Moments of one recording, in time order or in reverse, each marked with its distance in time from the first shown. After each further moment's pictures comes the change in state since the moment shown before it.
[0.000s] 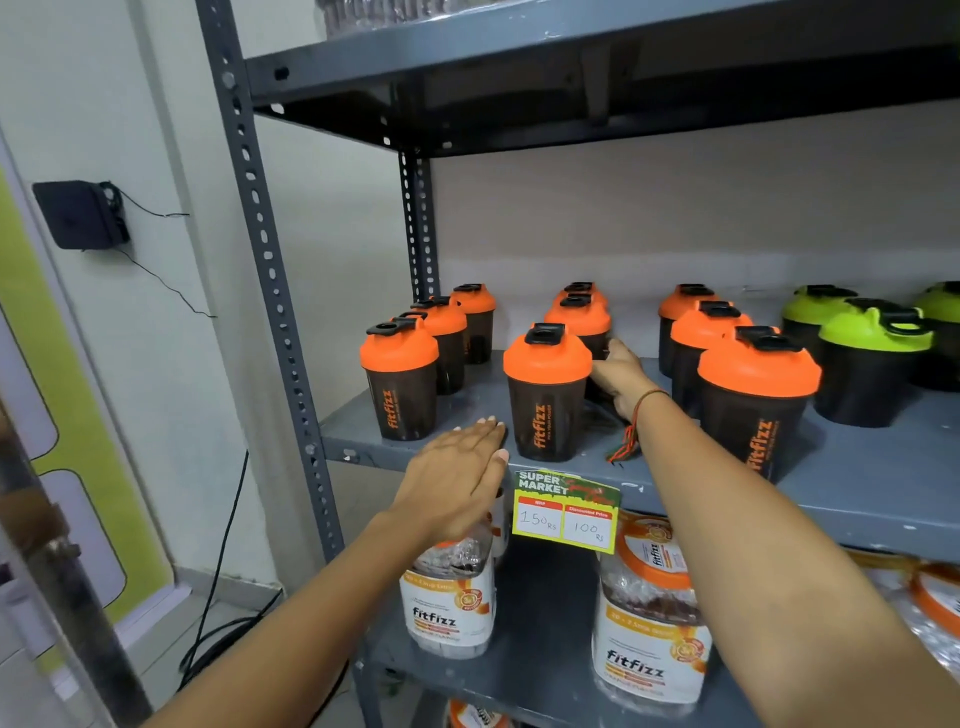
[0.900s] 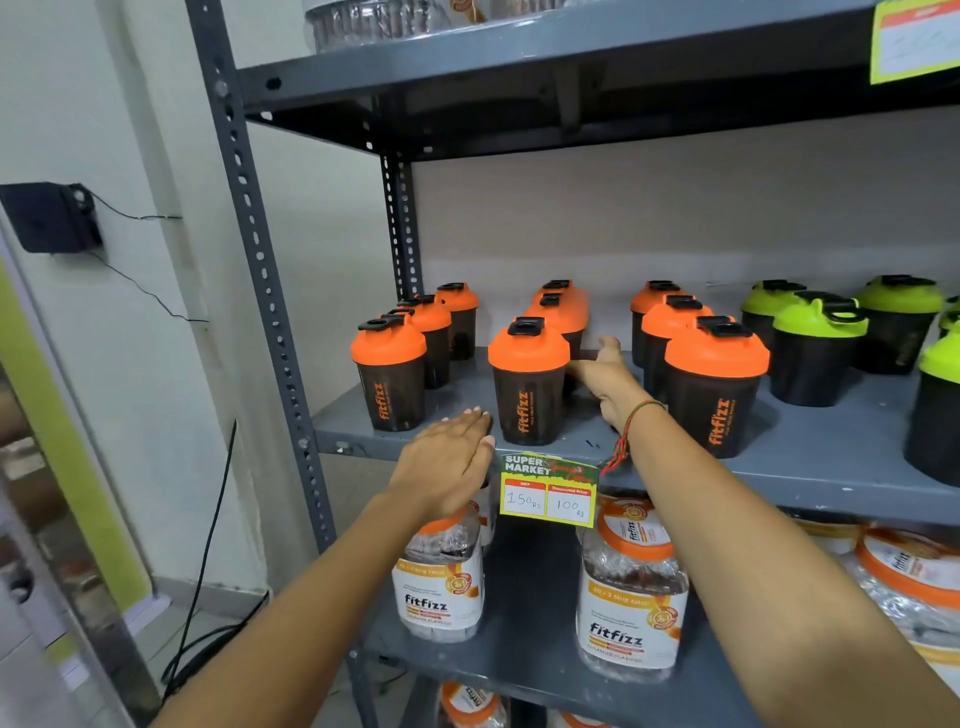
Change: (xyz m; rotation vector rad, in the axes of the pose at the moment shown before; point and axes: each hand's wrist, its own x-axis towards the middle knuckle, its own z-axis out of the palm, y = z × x) left_hand 0.001 0.001 -0.004 -0.004 -0.048 -0.029; right_hand -0.045 -0.009 -0.009 0.069 0.014 0.070
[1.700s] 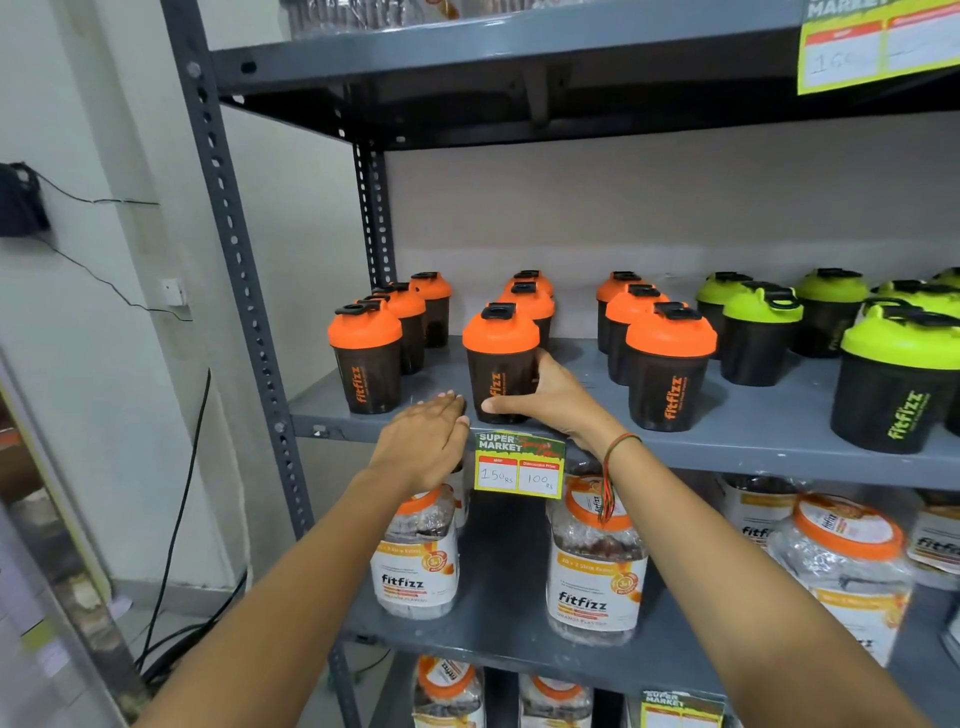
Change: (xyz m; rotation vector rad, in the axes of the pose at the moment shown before) left_hand 0.001 0.007 -0.004 0.015 -0.031 -0.042; right_hand -0.094 0.000 0.000 -0.335 -0.286 -0.325
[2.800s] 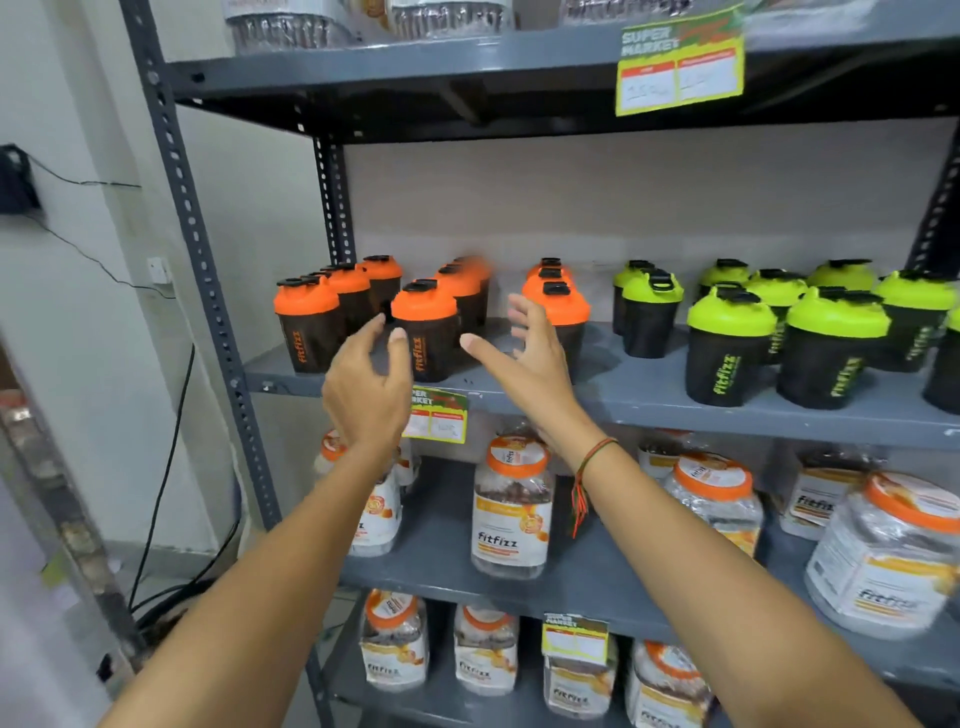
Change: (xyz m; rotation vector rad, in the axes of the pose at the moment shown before) left_hand -0.049 0.138 -0.054 -0.604 0.917 -0.376; right_hand -0.123 -0.035 -0.071 0.148 0.333 -0.145
